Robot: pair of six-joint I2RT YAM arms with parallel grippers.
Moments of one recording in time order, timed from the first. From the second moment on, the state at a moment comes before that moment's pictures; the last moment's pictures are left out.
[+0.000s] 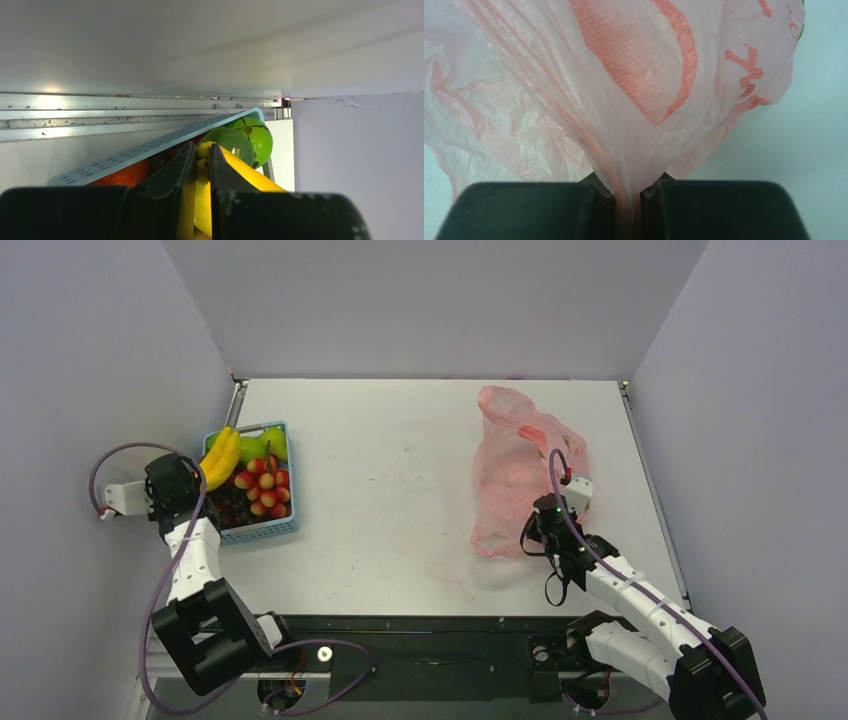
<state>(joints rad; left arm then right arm) 0.52 1.18 0.77 -0.06 -0.43 -1.12 0.46 0.95 0.49 -0.29 0.46 0.66</state>
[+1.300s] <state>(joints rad) 0.31 1.36 0.95 -0.09 -0.51 -0.97 0.48 0.94 0.45 -0.25 0.44 0.66</state>
